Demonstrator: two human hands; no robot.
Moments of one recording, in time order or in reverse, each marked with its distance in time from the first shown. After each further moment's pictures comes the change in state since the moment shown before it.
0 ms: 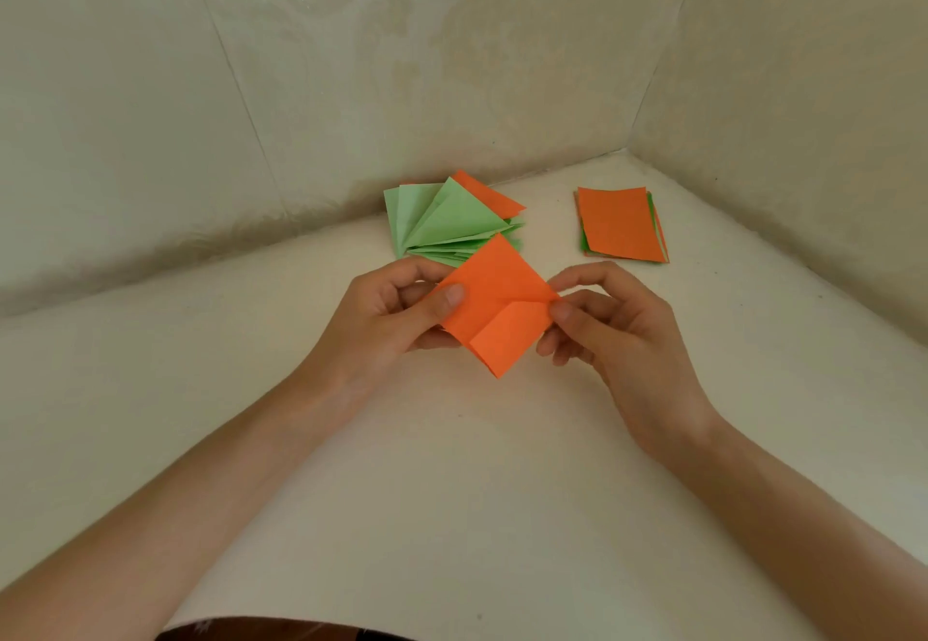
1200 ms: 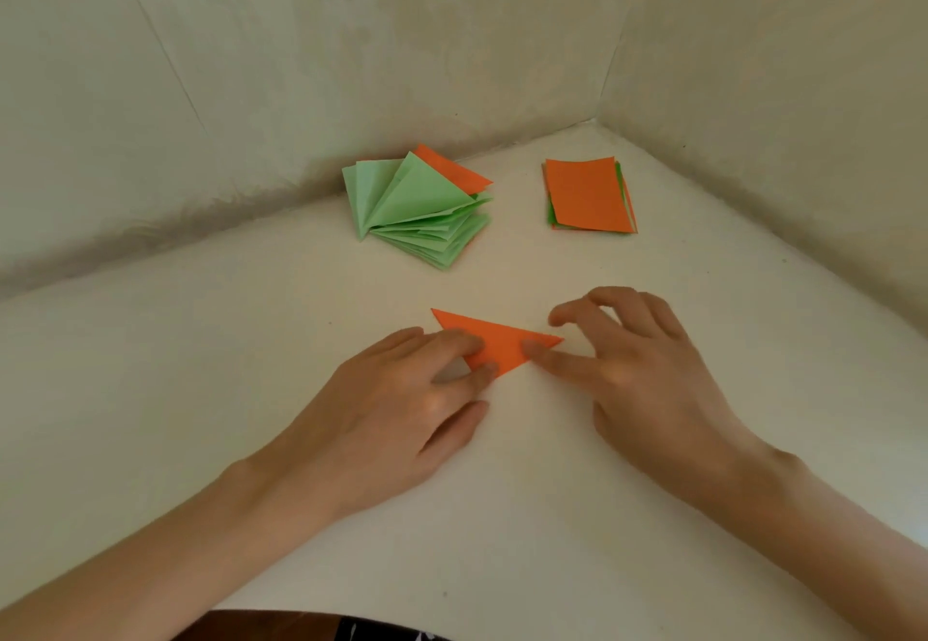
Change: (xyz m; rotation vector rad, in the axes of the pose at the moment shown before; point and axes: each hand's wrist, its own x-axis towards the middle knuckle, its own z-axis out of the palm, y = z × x) left_hand -0.041 -0.027 0.017 1.404 -0.312 0.599; right_hand -0.031 0.011 -0.042 -1.565 -0.166 -0.580
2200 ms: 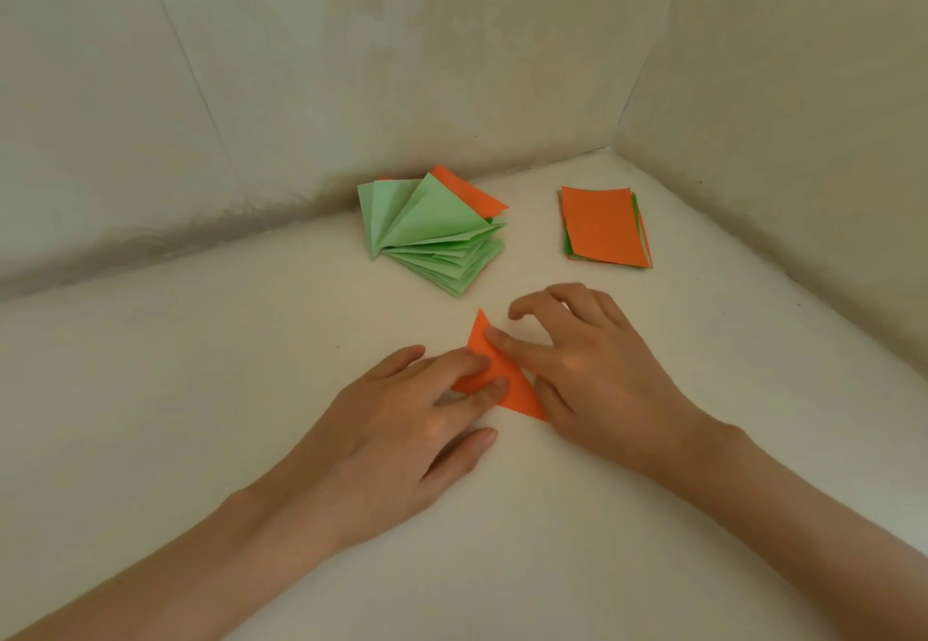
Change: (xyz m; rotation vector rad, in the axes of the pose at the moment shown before) left_hand 0.001 -0.005 0.001 -0.076 -0.027 -0.096; right_hand 0.047 -0.002 0.014 0.073 -0.043 -0.098
